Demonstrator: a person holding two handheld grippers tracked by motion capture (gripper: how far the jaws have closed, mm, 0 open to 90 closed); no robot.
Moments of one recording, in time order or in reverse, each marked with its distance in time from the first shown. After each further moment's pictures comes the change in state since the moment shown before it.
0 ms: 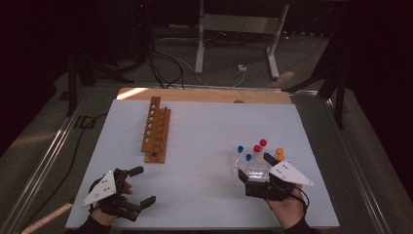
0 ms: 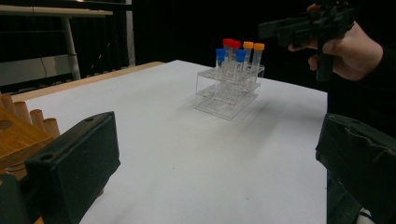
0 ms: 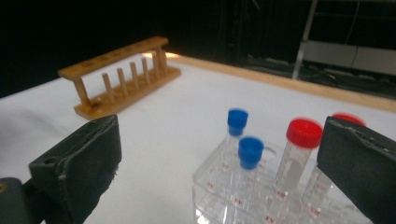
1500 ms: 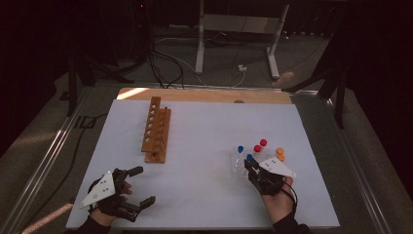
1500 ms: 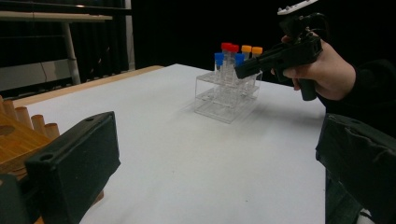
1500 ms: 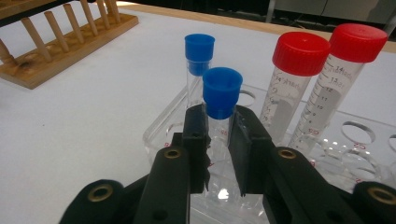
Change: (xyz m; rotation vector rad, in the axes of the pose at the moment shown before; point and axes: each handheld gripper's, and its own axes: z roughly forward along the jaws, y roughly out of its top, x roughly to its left) left arm 0.000 0.001 -0.002 -0.014 -0.003 0.007; right arm -0.008 -0.024 0.034 0.179 -0.128 0.038
